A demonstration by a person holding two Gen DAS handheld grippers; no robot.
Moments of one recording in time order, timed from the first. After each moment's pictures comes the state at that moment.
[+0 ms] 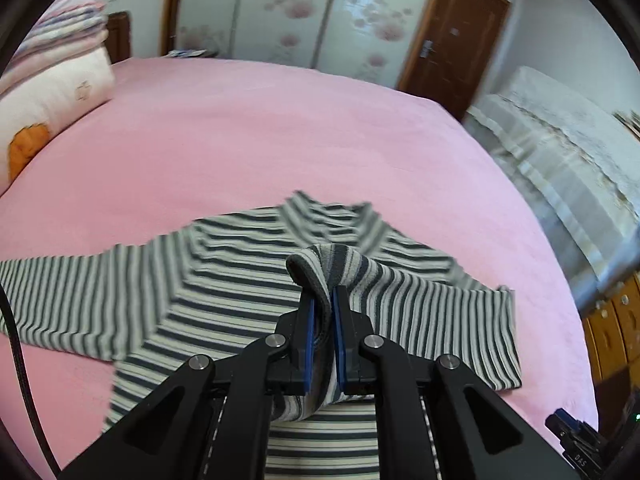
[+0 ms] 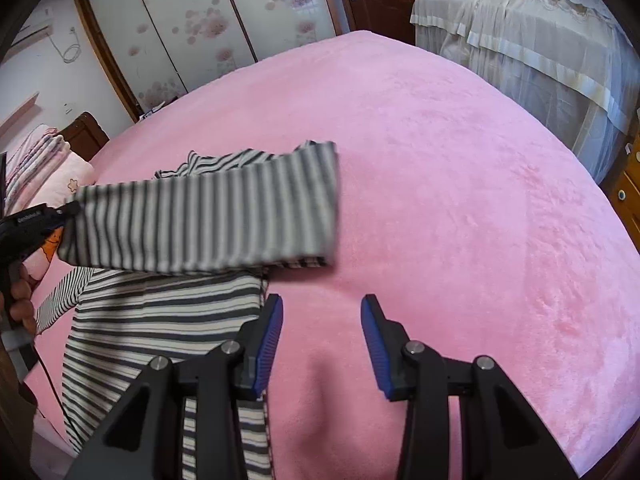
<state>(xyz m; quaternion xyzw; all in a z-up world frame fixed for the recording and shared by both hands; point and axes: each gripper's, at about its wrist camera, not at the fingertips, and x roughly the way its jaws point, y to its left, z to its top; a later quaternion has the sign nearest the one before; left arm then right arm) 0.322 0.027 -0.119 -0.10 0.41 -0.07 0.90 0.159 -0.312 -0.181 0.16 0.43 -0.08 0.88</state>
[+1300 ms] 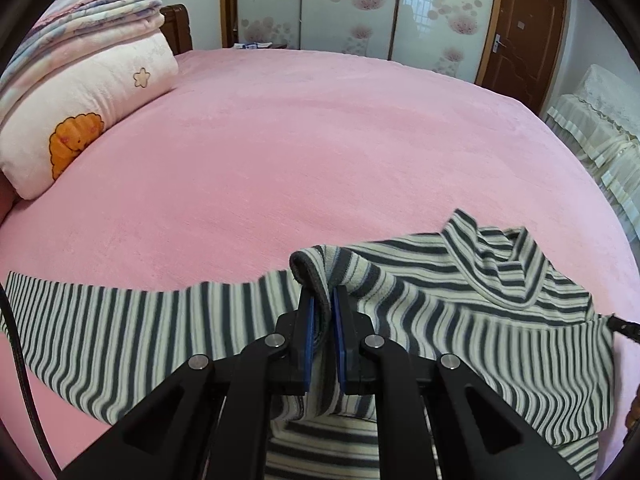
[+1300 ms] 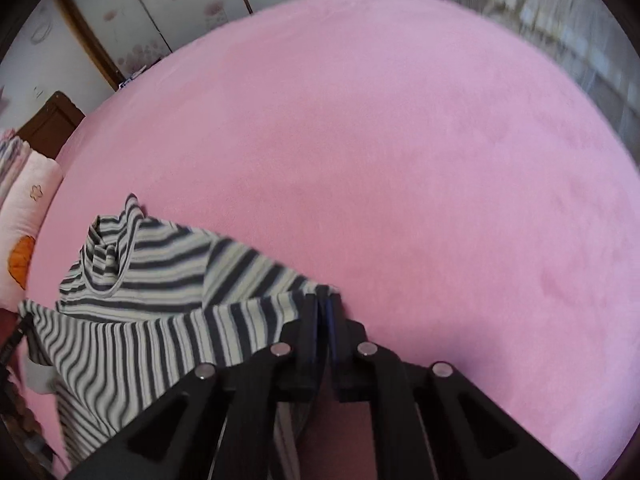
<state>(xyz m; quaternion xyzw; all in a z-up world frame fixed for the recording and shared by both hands) 0.404 0.116 -0.182 -0.06 0.42 0.05 0.90 0.407 -0.319 -0.214 0.12 0.49 -0.07 0.86</state>
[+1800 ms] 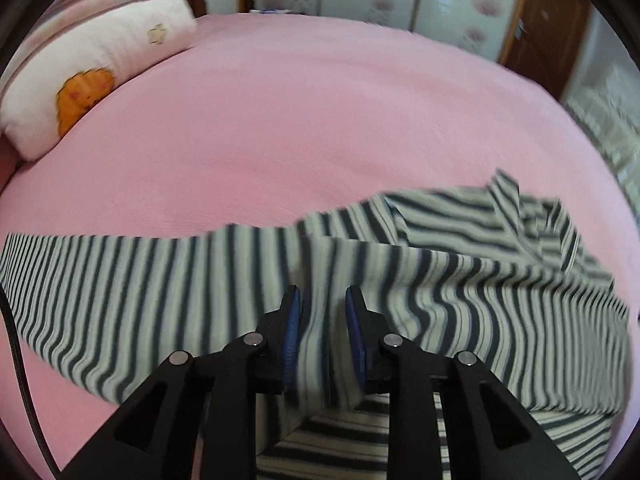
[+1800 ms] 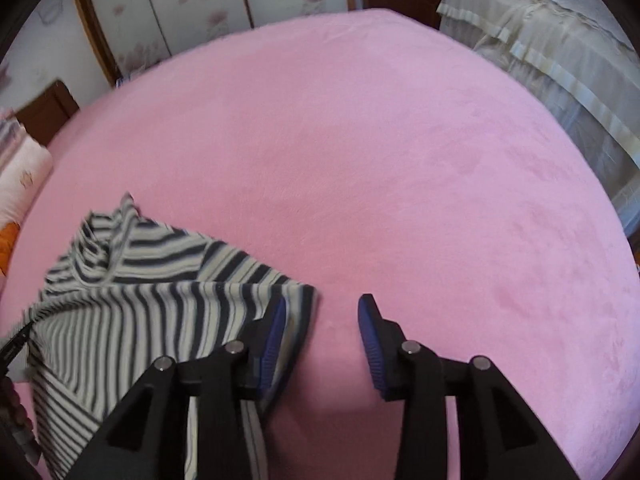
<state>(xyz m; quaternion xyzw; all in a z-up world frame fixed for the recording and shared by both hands) 0.395 0.151 -0.212 -0.09 0.47 0.07 0.88 0.375 -0.334 -0.188 0.09 0.47 -0.09 0.87</state>
